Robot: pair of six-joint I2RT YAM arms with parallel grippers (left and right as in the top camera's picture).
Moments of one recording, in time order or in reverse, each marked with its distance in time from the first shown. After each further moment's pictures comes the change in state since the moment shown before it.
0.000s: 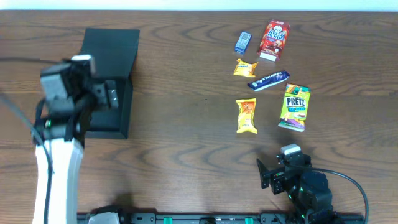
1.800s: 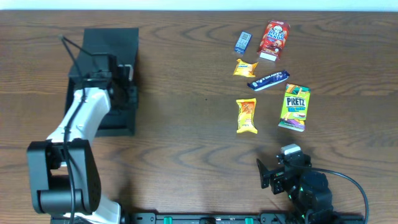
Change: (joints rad) left arm -0.149 0.491 0.048 0.028 0.041 -0.096; right arm 0.000 0.000 0.000 0.000 0.000 0.000
